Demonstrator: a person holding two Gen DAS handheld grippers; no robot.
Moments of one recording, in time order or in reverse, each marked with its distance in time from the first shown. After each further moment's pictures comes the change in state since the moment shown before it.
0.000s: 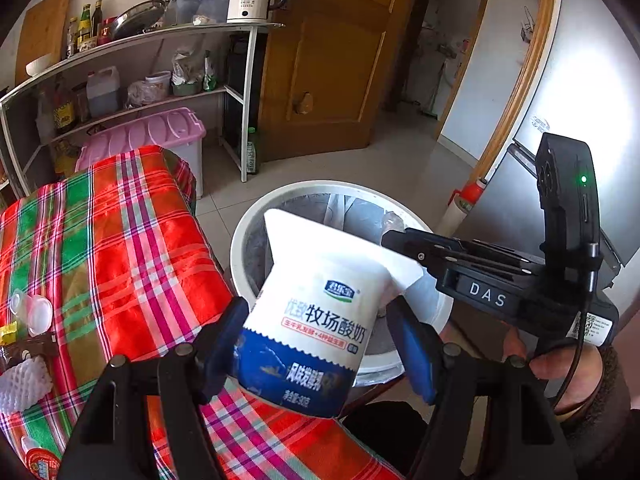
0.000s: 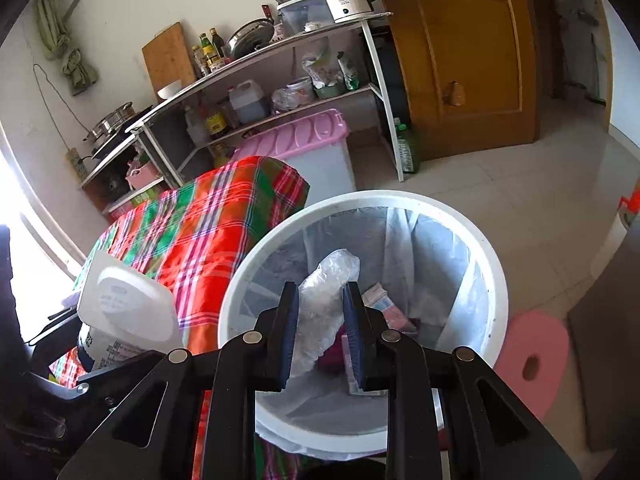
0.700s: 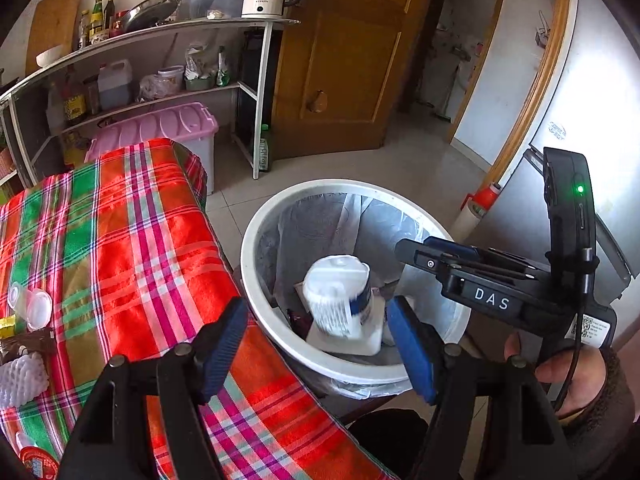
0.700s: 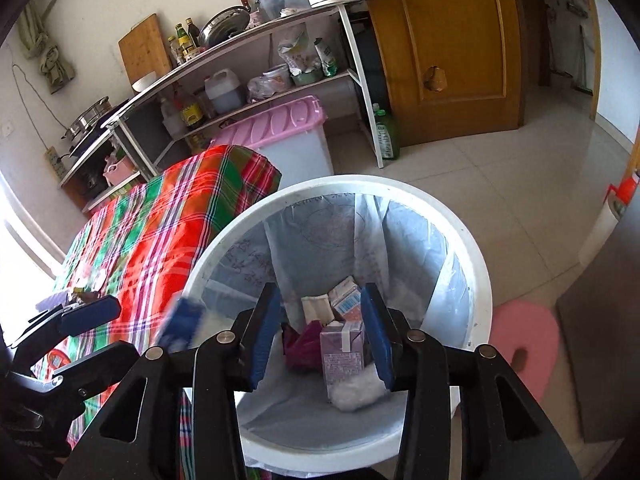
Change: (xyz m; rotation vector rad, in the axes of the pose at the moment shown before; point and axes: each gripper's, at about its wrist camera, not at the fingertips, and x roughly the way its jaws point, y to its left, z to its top) left arm 0.002 0.008 -0.001 -0.031 -0.009 0.039; right arm 0.014 -0.020 0.002 0.025 0.040 -0.061
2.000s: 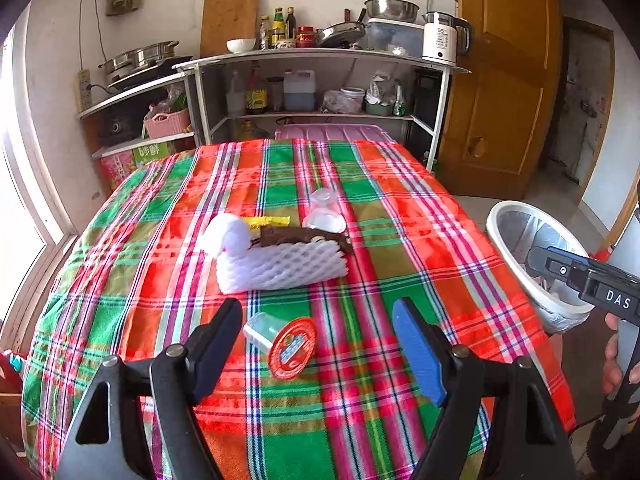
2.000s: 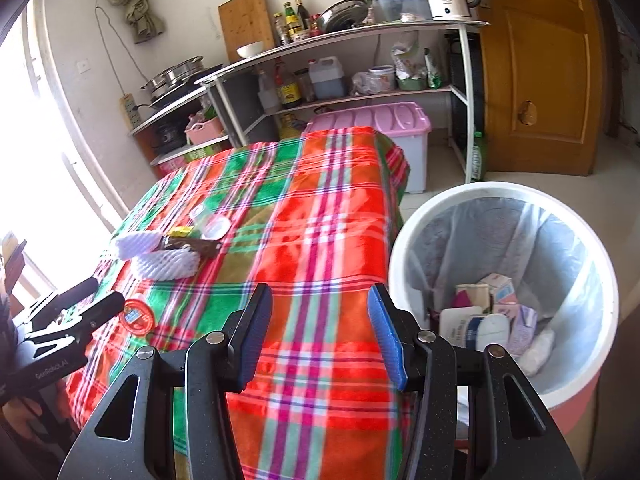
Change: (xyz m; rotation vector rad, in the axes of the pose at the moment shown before) left arm -0.127 0.146 -0.112 -0.251 -0.129 0.489; right arm -0.010 0.153 -0.047 -0.219 -0.003 0.194
